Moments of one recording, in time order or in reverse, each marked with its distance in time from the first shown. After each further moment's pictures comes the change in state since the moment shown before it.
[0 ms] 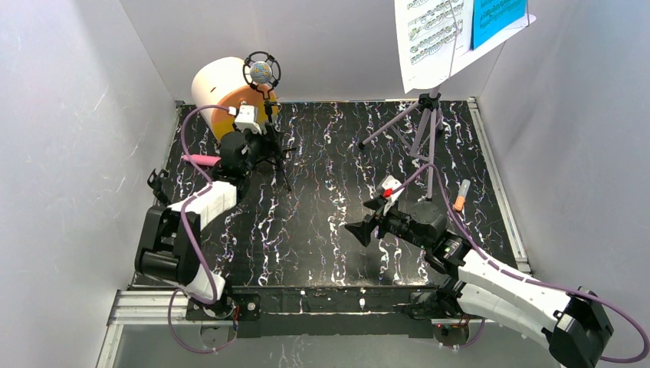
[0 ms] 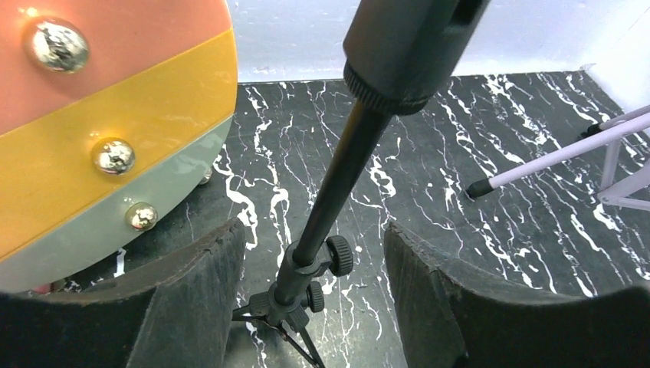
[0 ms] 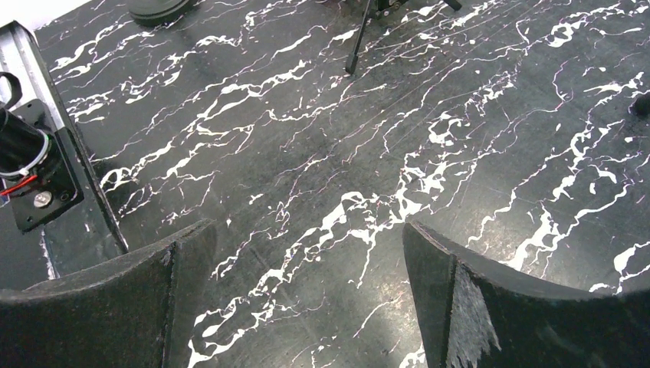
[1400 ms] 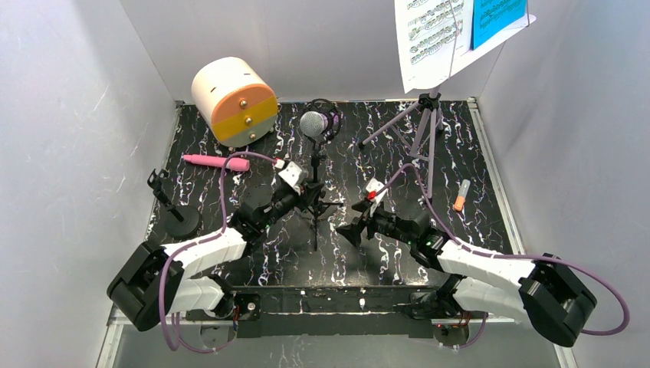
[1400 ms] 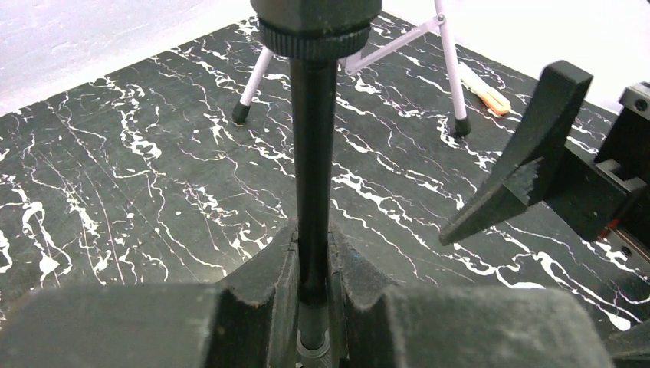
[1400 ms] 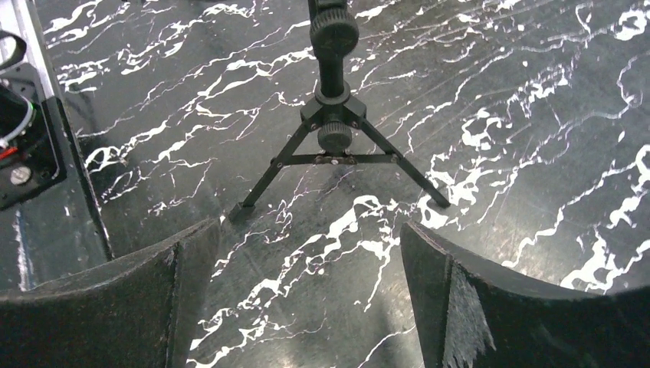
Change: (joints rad) left arm -0.449 -0.264 -0.357 0.169 0.076 0.130; right arm 0.000 0.252 -0.044 0.261 -0.069 0.002
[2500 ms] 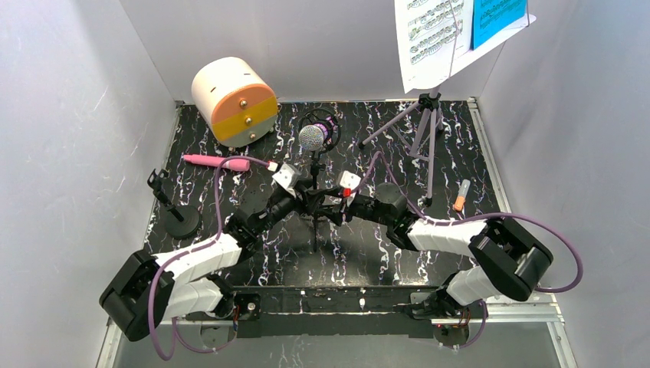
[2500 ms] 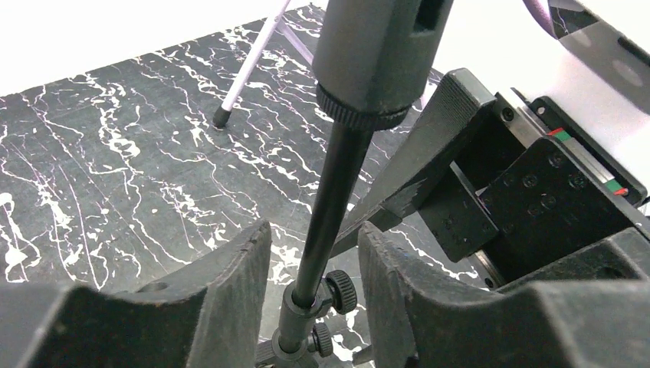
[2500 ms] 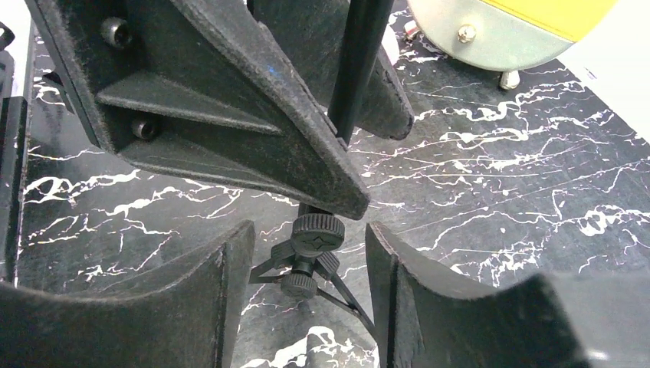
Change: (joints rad) left arm -0.030 -0.091 -0.052 0.008 -0.027 -0.083; right arm 0.000 0.384 0.191 0.330 -0.161 -0.282
